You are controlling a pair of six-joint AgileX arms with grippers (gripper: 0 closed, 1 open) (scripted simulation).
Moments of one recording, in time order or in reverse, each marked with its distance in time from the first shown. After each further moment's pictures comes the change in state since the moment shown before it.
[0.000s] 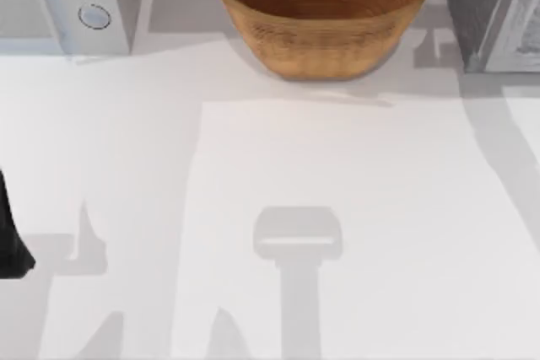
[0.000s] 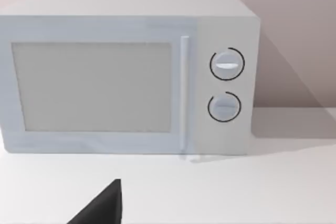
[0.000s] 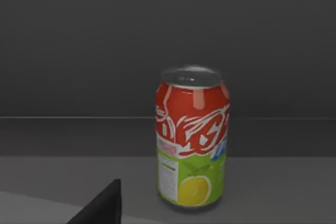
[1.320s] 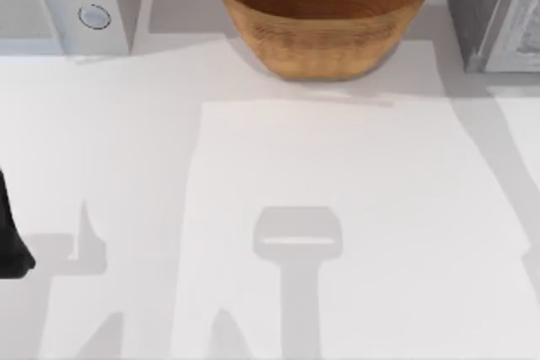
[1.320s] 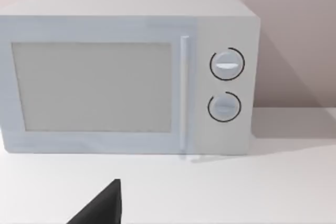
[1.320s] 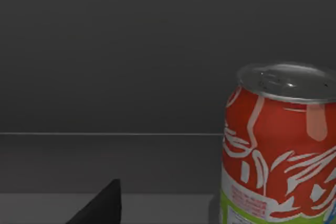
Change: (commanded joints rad) left arm 0.000 0.000 0.000 0.000 0.000 0.000; right arm 0.020 0.196 0.042 0.163 0.029 -0.003
